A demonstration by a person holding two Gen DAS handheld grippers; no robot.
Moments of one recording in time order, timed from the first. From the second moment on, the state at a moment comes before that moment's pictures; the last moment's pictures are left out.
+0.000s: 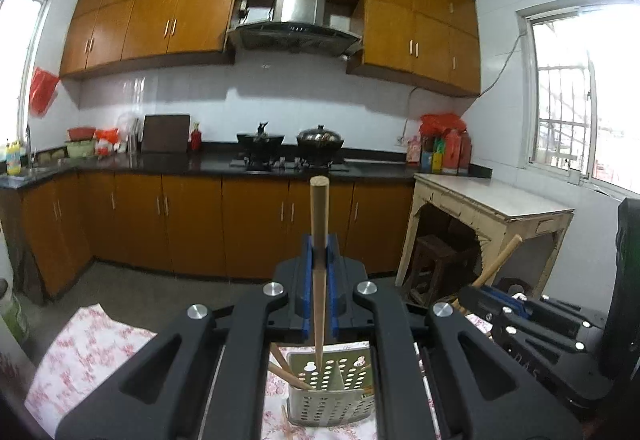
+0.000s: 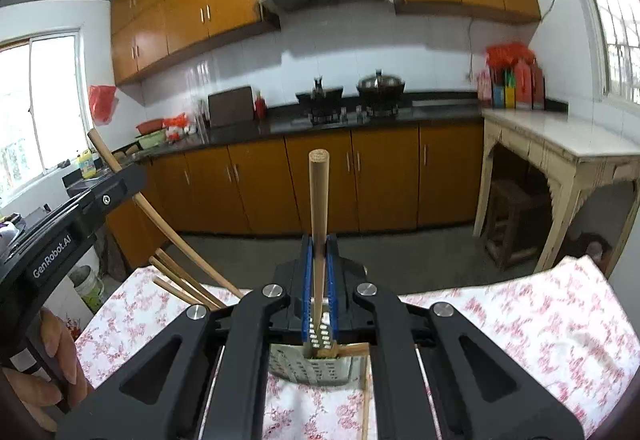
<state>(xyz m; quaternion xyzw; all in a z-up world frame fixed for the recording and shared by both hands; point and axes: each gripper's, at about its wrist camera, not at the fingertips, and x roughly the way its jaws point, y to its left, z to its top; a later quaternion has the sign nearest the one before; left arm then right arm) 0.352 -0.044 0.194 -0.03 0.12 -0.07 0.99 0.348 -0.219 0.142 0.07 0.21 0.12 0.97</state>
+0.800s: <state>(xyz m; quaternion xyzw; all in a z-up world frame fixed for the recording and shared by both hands) 0.377 -0.032 0.158 -0.03 0.17 -0.07 0.98 0.368 -0.211 0.121 0.07 0.26 0.12 0.96</state>
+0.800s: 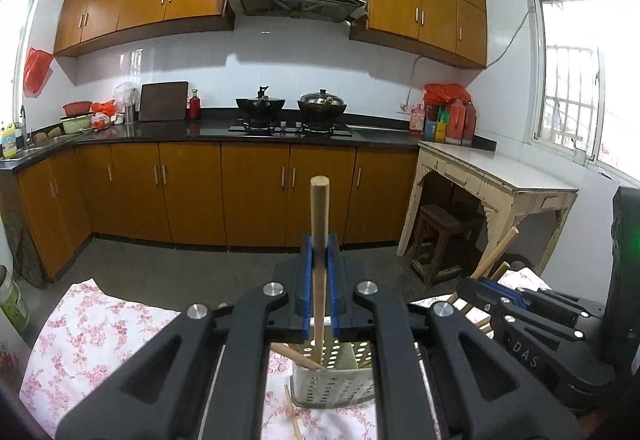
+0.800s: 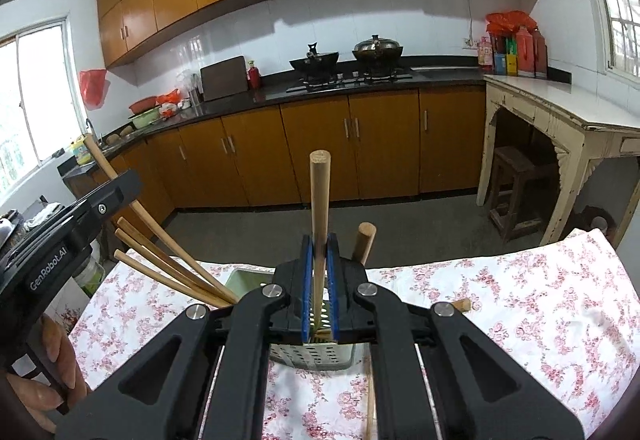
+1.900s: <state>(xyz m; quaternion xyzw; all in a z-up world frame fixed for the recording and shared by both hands) 0.252 0.043 0.092 -0.03 0.23 0.02 0.97 0.271 -0.281 0.052 0.10 0.29 0.03 0.95</state>
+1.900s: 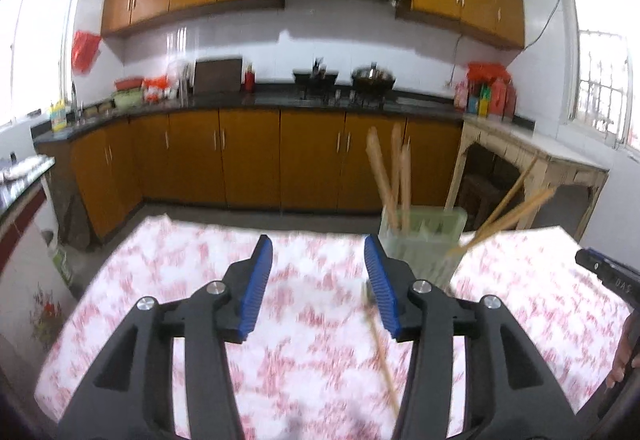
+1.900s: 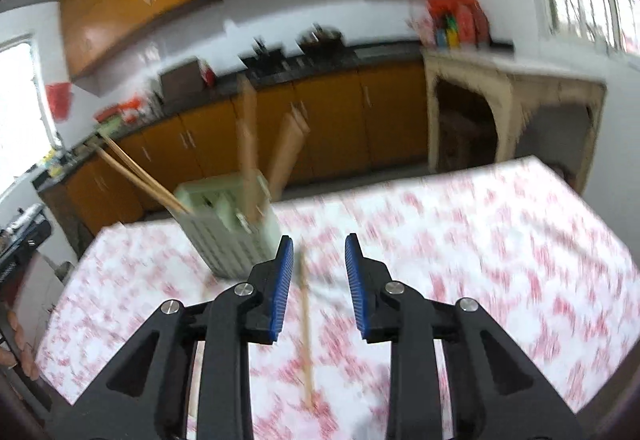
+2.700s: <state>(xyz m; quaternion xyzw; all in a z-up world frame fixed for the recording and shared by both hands) 0.286 0.013 -0.045 -0.05 0.37 -0.03 0.93 0.305 -0.218 -0.092 0.02 0.43 0.06 0.90</state>
